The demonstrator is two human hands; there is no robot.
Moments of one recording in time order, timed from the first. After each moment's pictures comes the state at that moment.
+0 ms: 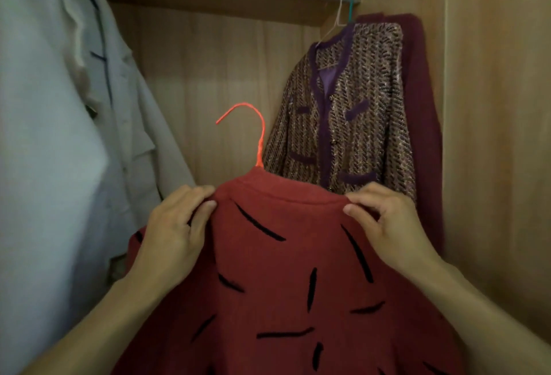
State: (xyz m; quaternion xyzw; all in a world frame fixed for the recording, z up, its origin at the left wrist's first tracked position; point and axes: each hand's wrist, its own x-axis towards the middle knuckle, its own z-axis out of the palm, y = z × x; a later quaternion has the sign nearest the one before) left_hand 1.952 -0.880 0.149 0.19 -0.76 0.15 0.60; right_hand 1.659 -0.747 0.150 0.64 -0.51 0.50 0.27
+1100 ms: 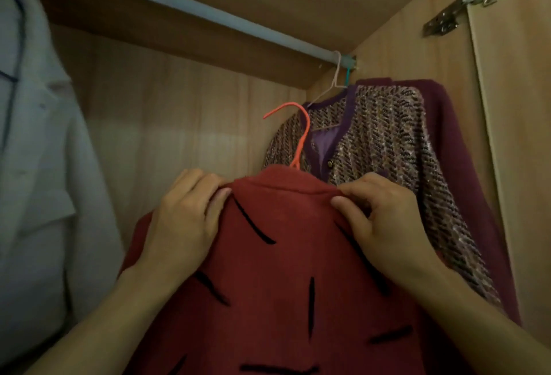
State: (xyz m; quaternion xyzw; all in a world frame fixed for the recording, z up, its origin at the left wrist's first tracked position) left_hand 1.837 -1.047 0.268 0.10 -0.68 0.24 0.69; right_hand 1.621 -0.875 0.276 0.58 -0.48 0.45 0.47
